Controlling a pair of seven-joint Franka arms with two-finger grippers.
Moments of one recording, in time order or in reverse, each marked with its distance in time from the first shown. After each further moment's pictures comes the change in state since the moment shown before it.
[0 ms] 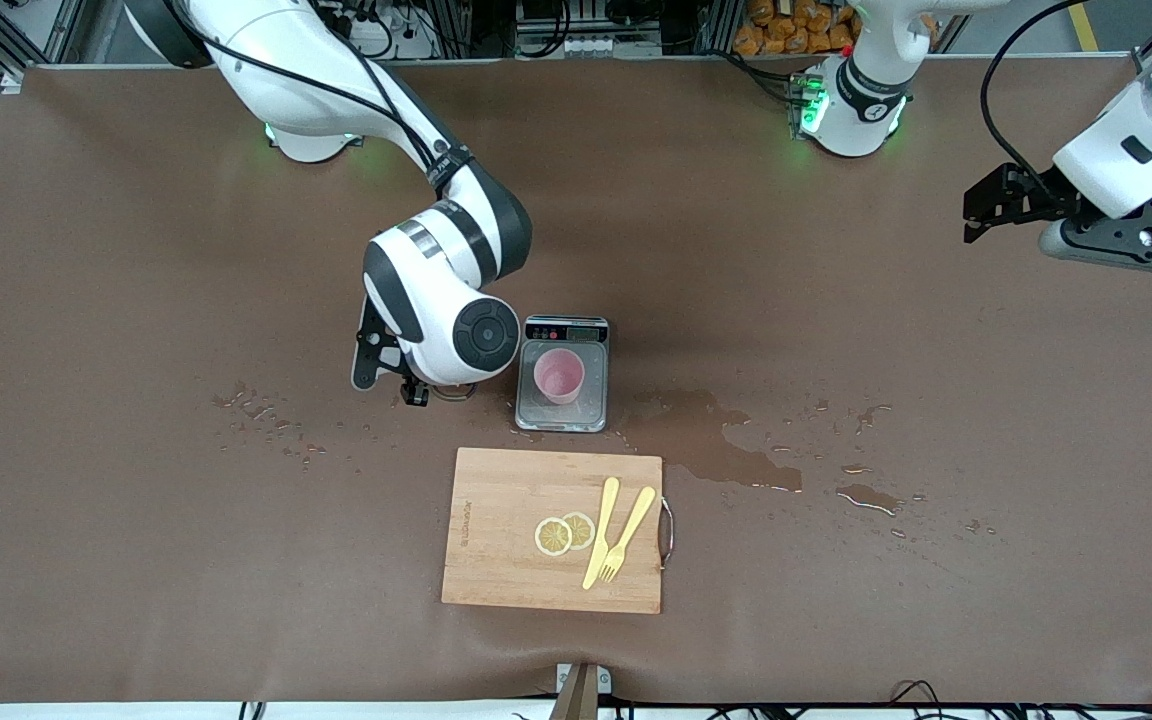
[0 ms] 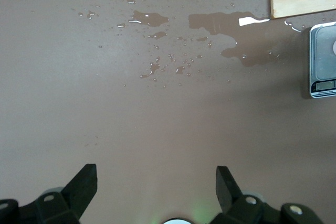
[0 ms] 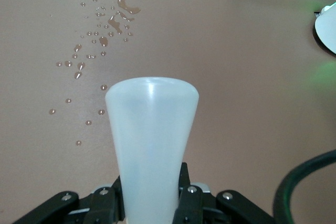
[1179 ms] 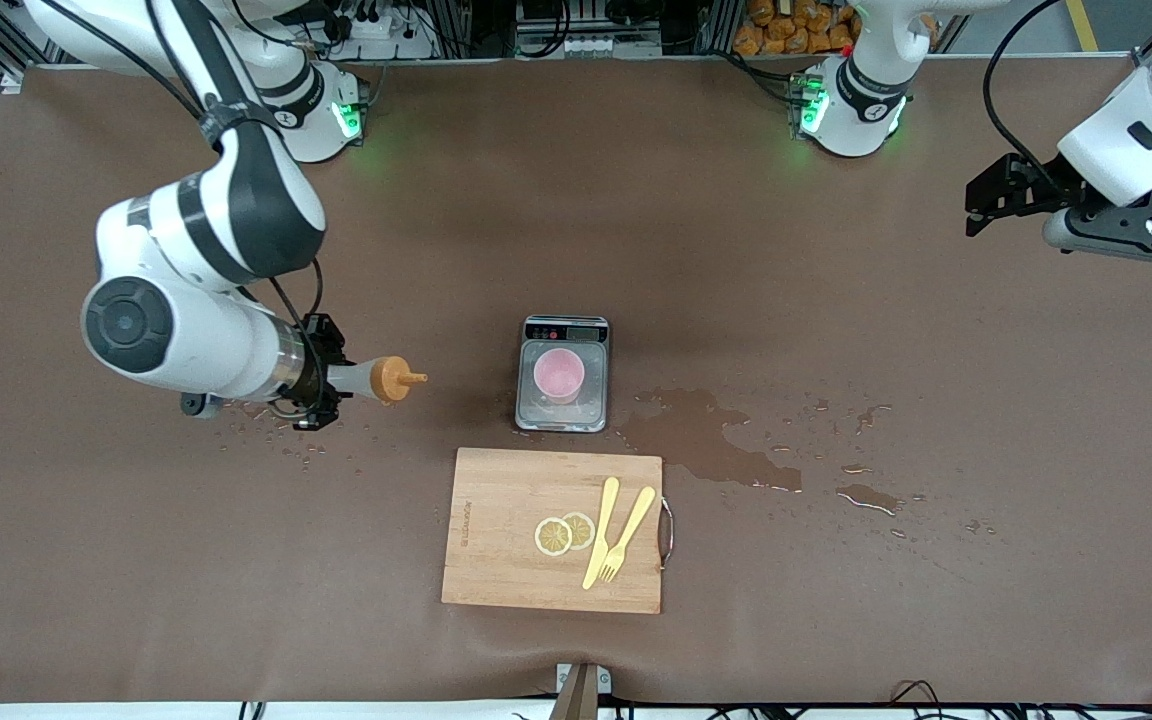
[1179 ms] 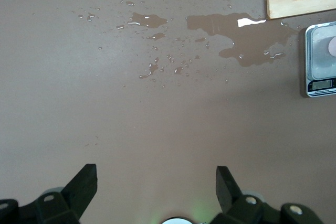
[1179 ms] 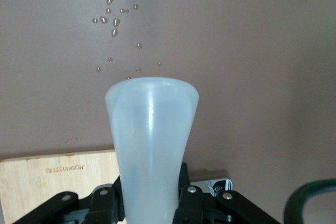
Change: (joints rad) left arm -0.003 -0.001 -0.004 0.019 -0.001 -0.020 0.000; right arm -0.304 -0.278 -0.011 -0.192 0.430 0.240 -0.406
